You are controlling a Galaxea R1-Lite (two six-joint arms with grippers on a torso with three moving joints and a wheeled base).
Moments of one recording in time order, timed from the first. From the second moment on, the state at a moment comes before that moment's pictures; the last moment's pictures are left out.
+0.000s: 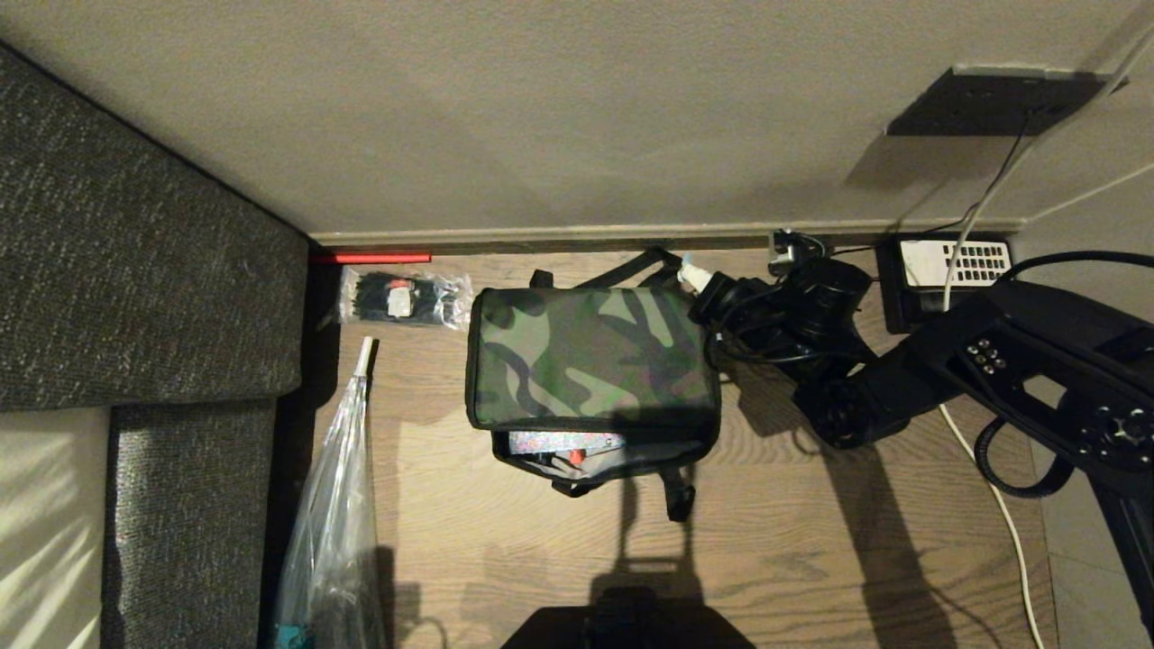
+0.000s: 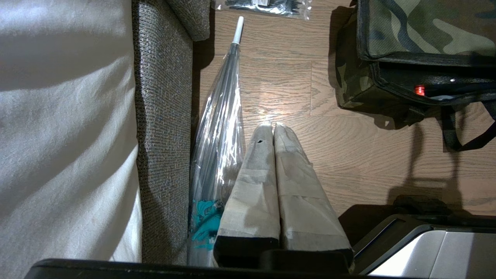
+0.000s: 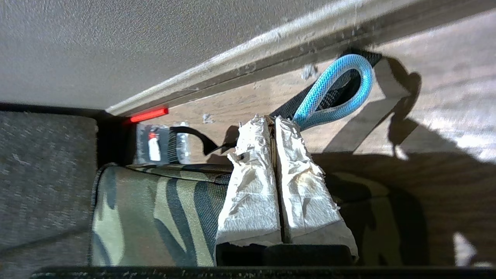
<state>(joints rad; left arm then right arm) 0.00 0.00 0.00 0.00 0.00 0.00 0.34 2.34 -1.32 -1.25 0.18 0.52</state>
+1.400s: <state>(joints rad) 0.00 0.00 0.00 0.00 0.00 0.00 0.33 2.33 -1.30 -1.25 0.18 0.50</state>
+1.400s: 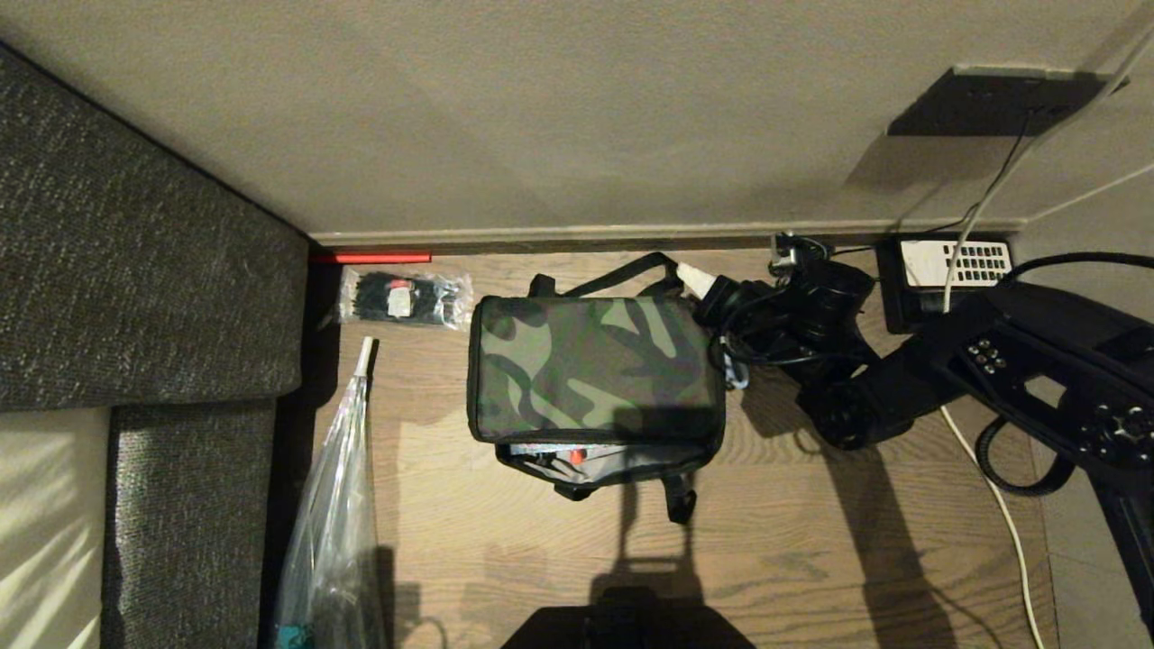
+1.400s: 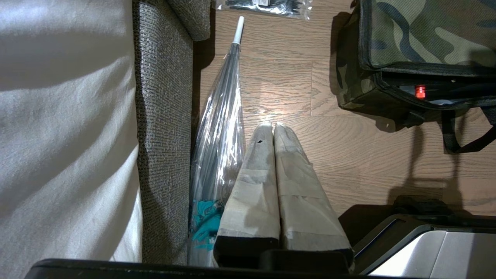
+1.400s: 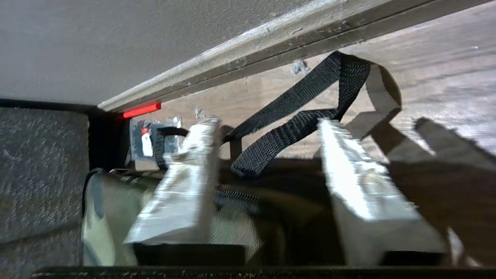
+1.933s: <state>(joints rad) 0.00 0.00 0.00 0.00 0.00 0.00 0.25 2.06 -0.95 -1.16 0.24 0.65</state>
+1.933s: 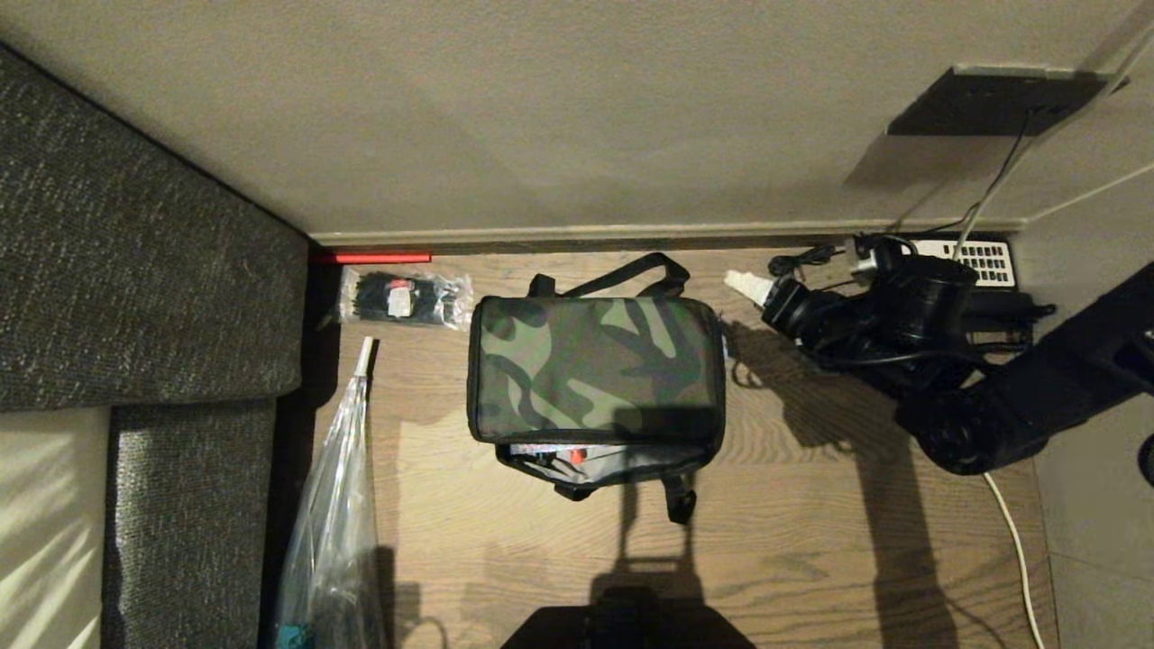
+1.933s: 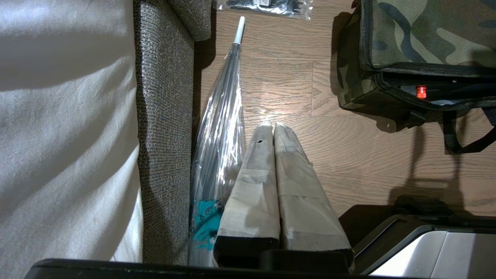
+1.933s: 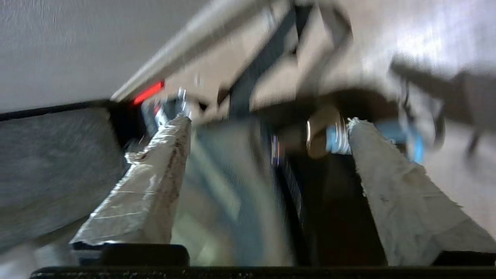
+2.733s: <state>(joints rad) 0.00 0.00 0.00 0.00 0.00 0.00 0.40 2.02 -0.90 -0.94 0.24 0.83</state>
